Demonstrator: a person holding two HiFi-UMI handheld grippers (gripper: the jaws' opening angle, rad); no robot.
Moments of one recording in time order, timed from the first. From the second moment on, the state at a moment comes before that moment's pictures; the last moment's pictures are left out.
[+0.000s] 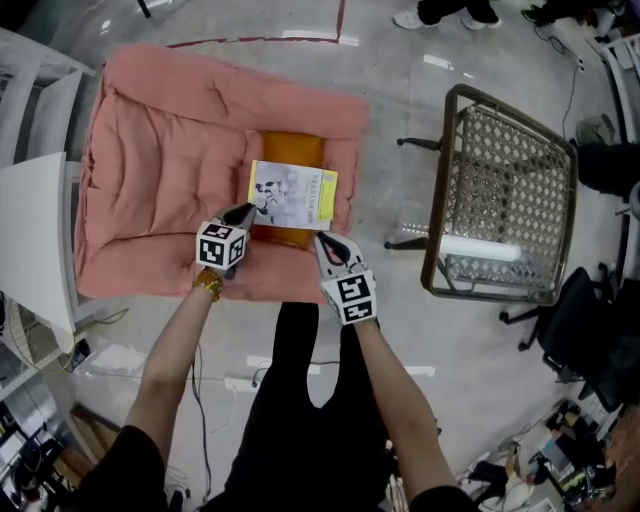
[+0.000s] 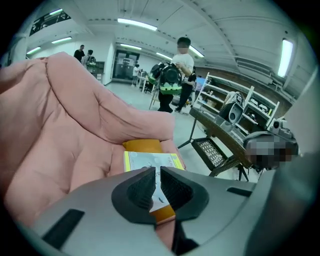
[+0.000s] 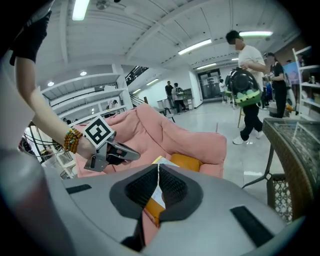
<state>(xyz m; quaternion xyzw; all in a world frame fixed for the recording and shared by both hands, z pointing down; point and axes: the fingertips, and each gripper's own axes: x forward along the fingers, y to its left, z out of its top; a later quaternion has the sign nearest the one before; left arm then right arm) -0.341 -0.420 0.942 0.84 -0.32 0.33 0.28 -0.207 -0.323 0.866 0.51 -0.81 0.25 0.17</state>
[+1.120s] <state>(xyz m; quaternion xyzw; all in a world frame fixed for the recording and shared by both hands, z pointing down) -0.357 -0.478 1.114 0.79 -0.18 0.39 0.44 -0.238 -0.335 0.955 0.50 -0.79 0.29 0.18</state>
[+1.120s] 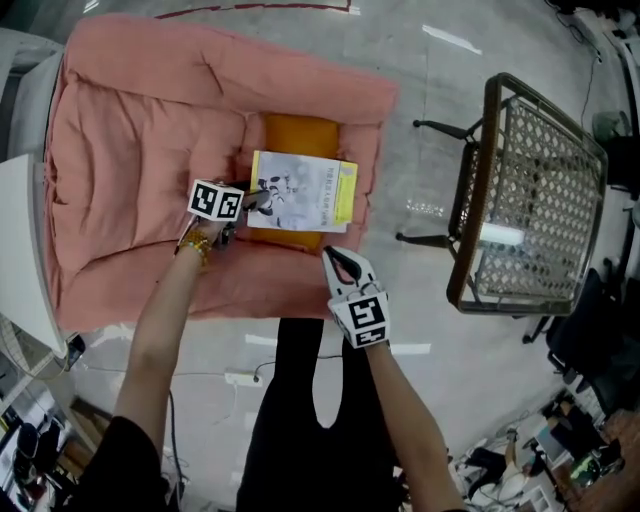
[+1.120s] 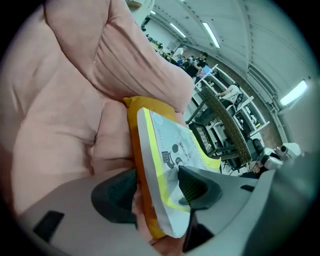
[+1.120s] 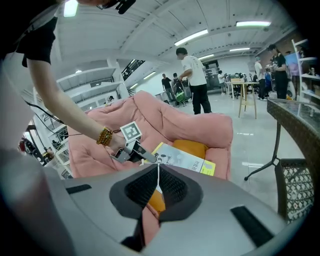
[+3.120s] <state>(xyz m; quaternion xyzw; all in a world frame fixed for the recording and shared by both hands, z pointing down) -0.275 -0.385 0.904 0.80 -0.27 0.36 0.41 -0.198 -0.375 0.814 0.58 -0.75 0.28 0.15</state>
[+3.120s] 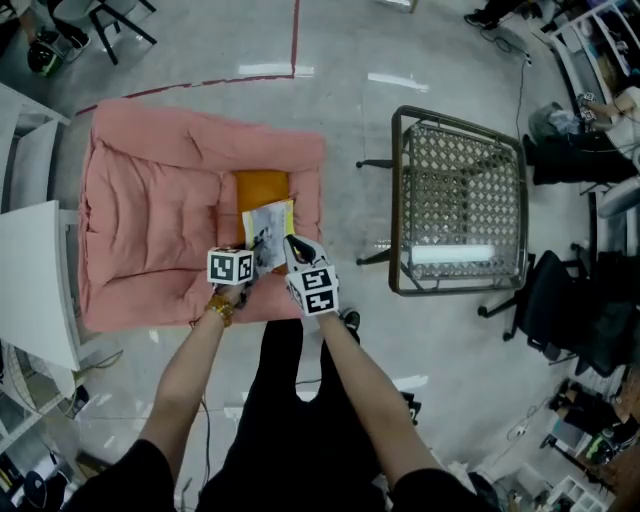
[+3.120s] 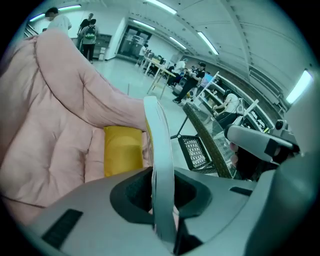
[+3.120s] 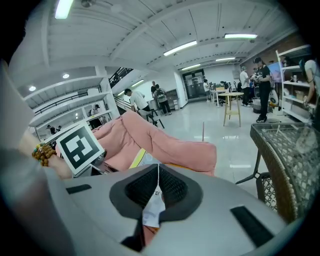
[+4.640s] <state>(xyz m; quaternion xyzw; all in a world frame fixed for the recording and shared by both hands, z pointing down) -0.197 -0.324 0.686 0.84 -0.33 0.26 0.34 -0.117 -0.311 0.649 0.53 -0.81 0.19 0.15</state>
